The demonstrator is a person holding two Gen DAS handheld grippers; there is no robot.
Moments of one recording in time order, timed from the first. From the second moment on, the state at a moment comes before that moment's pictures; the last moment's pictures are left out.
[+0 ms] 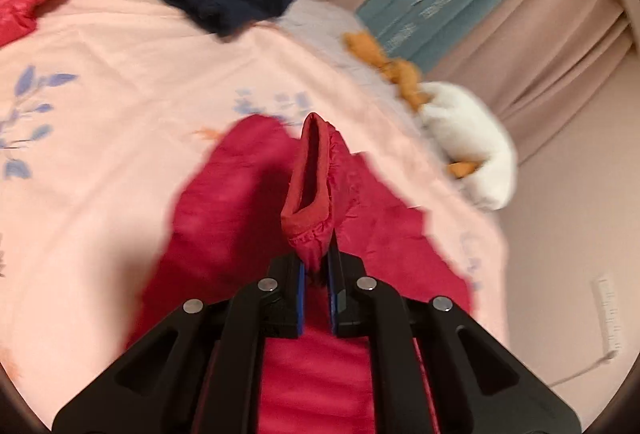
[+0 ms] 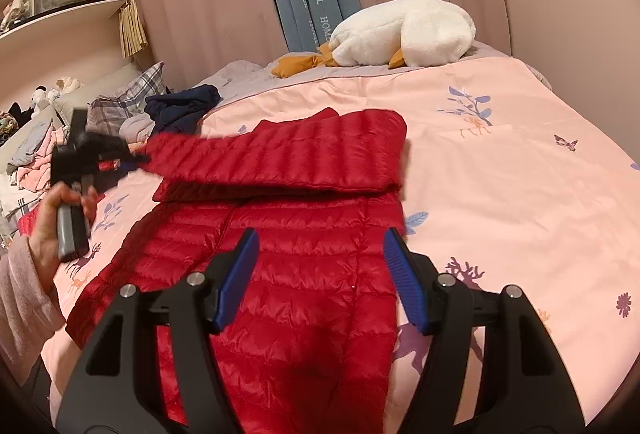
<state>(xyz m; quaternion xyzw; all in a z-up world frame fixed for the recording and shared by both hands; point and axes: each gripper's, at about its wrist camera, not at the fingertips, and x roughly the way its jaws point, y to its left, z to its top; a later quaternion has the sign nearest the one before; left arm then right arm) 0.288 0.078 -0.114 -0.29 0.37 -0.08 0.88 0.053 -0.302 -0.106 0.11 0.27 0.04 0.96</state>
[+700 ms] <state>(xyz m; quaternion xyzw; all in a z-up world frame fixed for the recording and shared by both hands) 0.290 0.034 -0.111 -0.07 0.39 -0.11 0.91 0.199 -0.288 -0.094 0.06 0.32 0.02 0.94</state>
